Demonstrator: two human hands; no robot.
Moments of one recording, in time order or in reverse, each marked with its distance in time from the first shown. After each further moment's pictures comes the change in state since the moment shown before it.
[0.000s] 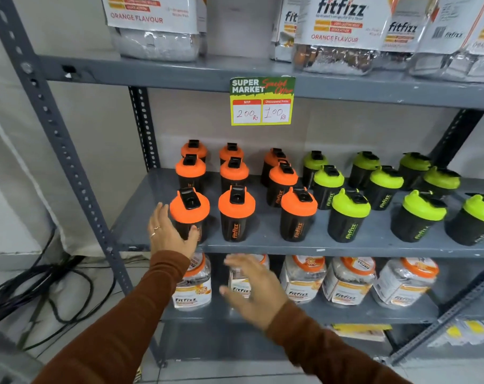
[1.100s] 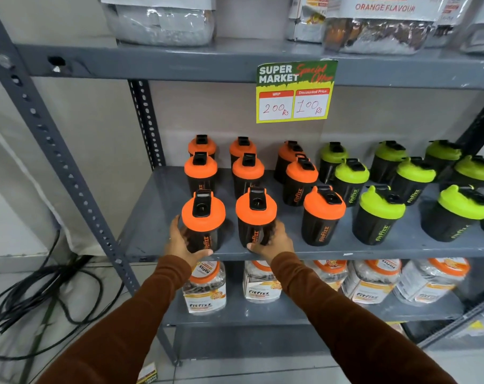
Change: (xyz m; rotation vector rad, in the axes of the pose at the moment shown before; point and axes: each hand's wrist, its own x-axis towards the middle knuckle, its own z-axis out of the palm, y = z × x) left_hand 0.034 -0.049 0.019 -0.405 -0.438 -0.288; right_hand 0.124 0.082 0.032 0.303 0.188 0.695
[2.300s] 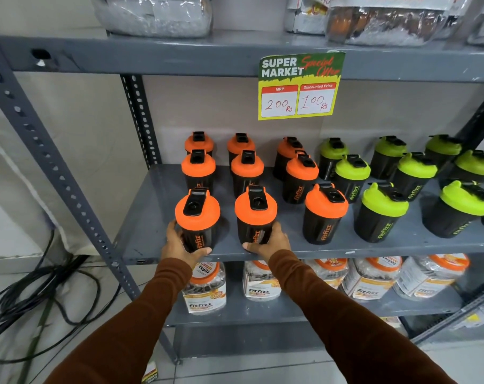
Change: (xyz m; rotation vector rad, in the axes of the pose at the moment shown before) left_hand 0.011 -0.015 0.001 0.048 0.086 -0.041; right_hand 0.015 0.005 0.014 -0.068 0.009 0.059
